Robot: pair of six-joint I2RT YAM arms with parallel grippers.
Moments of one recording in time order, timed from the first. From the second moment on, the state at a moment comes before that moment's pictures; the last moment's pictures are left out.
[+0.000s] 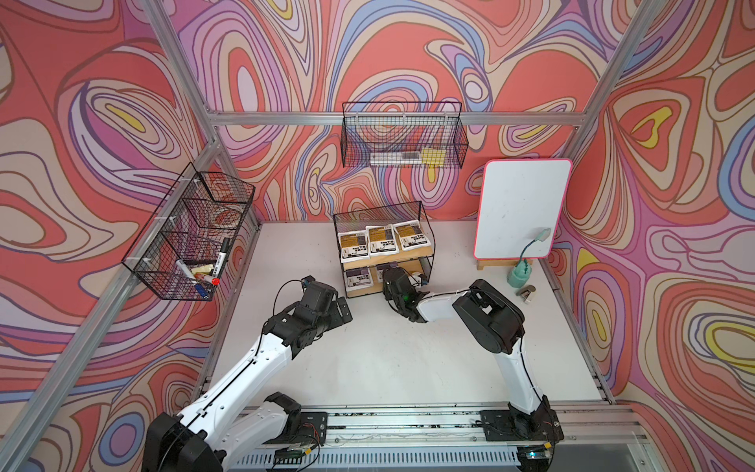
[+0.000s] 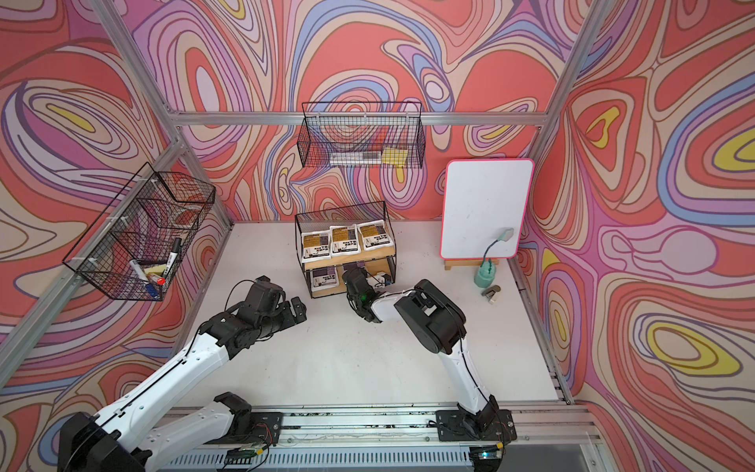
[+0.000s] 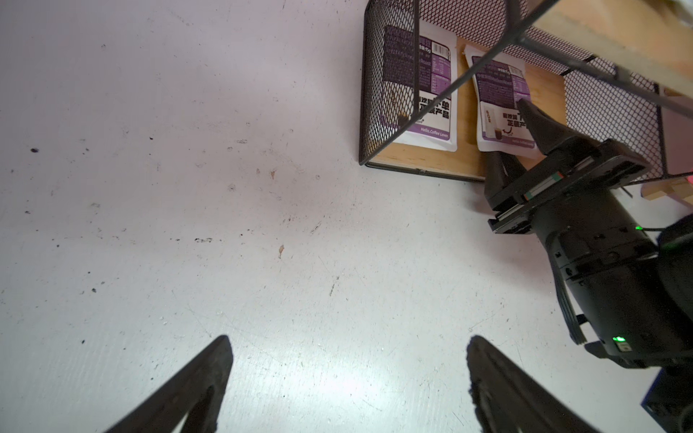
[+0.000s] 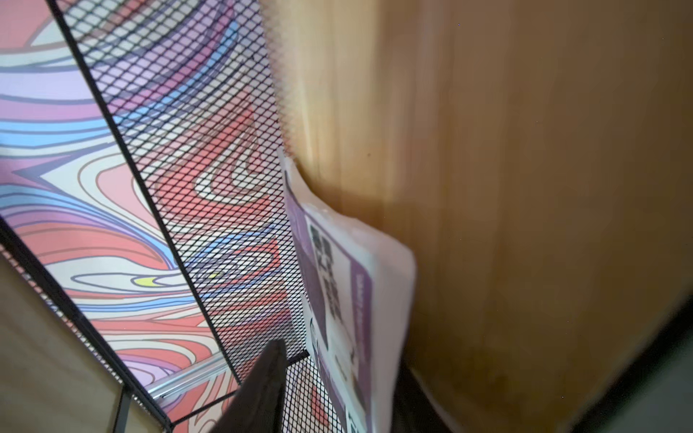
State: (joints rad) left arm -0.45 1.02 0.76 -0.66 -0.15 -0.76; right arm 0.75 2.21 1.25 0.48 0.40 1.88
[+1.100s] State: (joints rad) left arm -0.45 0.97 0.74 -0.68 -0.16 -0.78; right arm 0.76 2.05 0.99 0.53 0.32 1.77
